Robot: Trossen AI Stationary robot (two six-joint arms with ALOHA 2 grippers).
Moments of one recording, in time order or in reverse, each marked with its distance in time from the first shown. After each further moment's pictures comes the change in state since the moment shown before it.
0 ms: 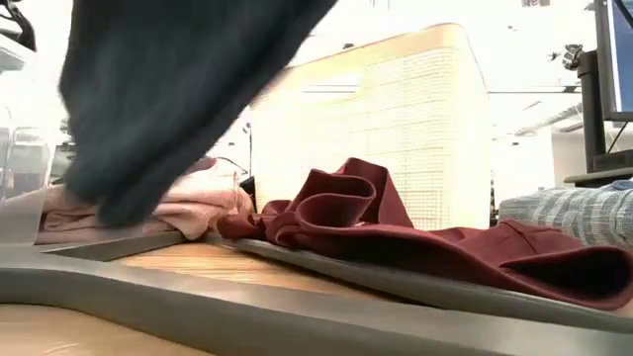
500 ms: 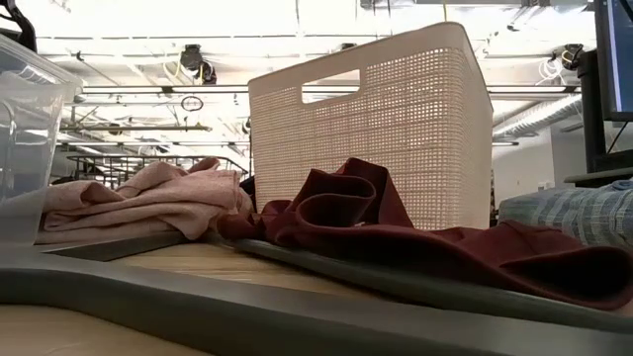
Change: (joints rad) left arm 0.000 0.000 0.000 0.231 -0.002 0.288; right arm -0.069 -0.157 0.000 0.279 0.025 -0.007
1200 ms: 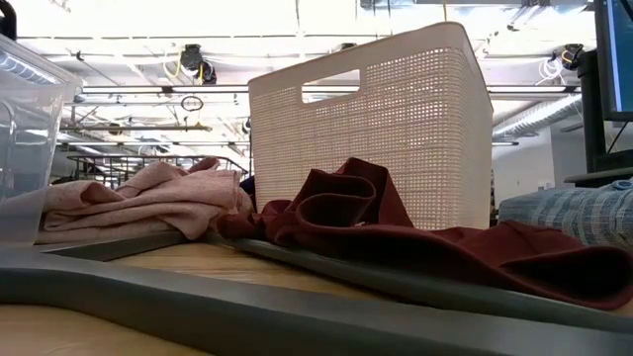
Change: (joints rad) left arm 0.160 0.080 0.000 0.235 -0.002 0.307; right arm -0.092 -0.061 0.000 0.251 0.001 -0.063
